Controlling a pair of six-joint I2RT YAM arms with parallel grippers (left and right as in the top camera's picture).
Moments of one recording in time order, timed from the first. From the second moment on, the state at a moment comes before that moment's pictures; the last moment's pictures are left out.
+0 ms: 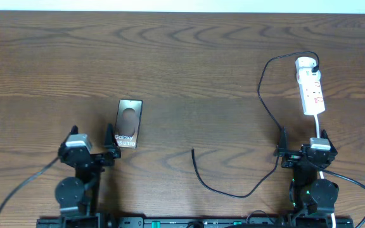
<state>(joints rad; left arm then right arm) 0.09 0.11 0.15 -0.10 0.08 -0.15 -0.04 0.01 0.01 -0.06 0.08 -0.06</state>
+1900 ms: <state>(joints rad) 0.02 1.73 1.40 -1.11 0.13 -0.04 -0.04 0.01 0.01 -0.06 0.08 -0.06</state>
